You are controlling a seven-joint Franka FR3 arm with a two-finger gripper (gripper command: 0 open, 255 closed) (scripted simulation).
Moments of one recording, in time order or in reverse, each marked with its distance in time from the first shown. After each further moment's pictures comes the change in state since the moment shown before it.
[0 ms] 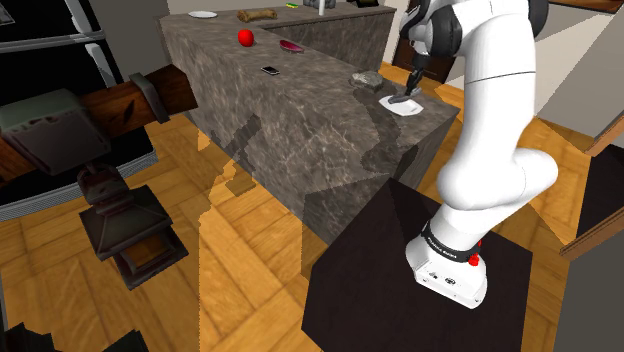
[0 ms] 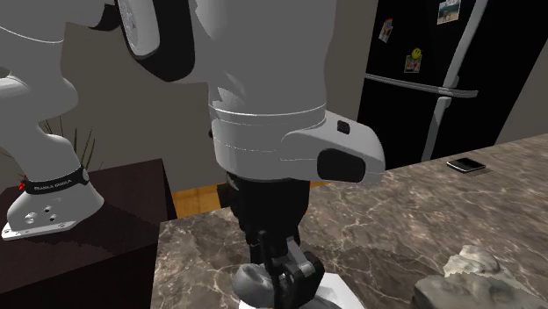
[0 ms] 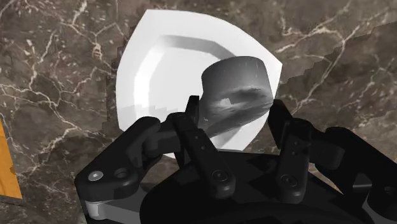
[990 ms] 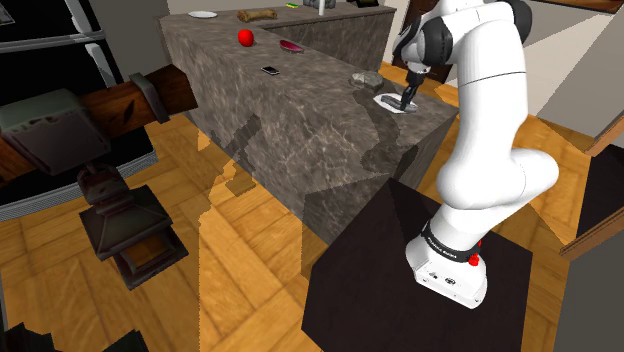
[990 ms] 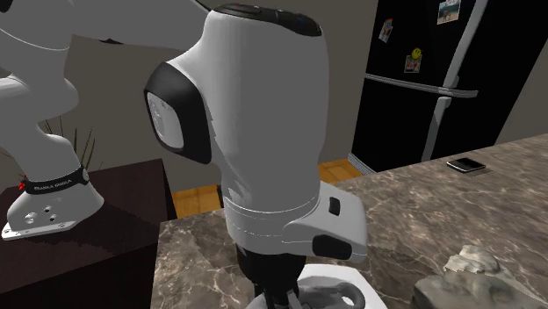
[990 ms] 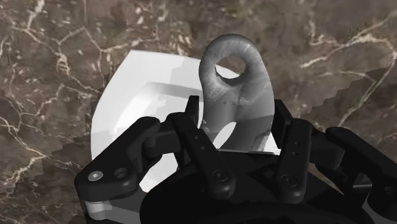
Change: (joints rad) arm -0.017 0.086 0.033 -0.052 0.048 0.134 -0.030
